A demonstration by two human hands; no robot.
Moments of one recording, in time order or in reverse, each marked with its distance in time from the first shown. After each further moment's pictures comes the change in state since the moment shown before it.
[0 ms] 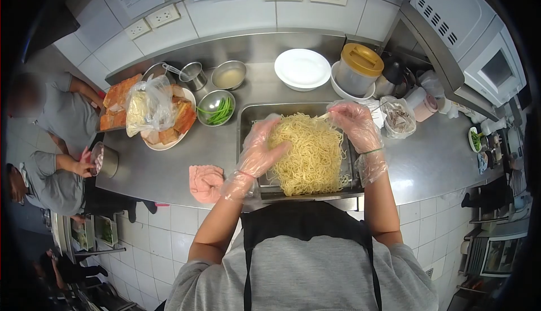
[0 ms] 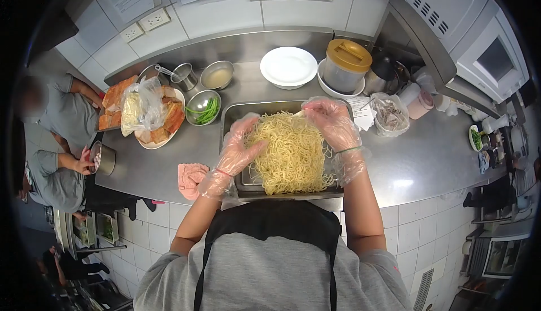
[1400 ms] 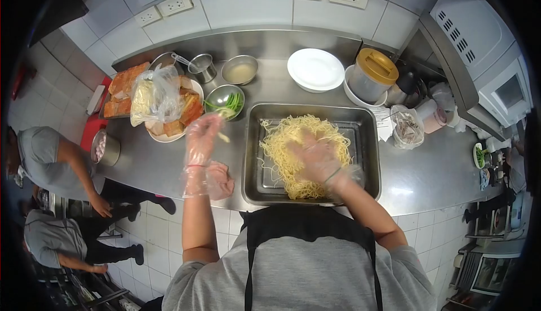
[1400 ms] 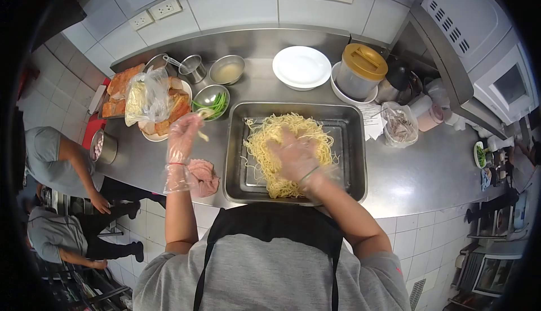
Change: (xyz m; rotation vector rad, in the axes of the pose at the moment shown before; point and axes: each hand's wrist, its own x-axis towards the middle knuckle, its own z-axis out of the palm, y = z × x) left_hand -0.002 -0.065 -0.123 -0.286 0.261 -0.390; right_hand -0.030 0.047 0.088 -1.175 -0.173 -0.583
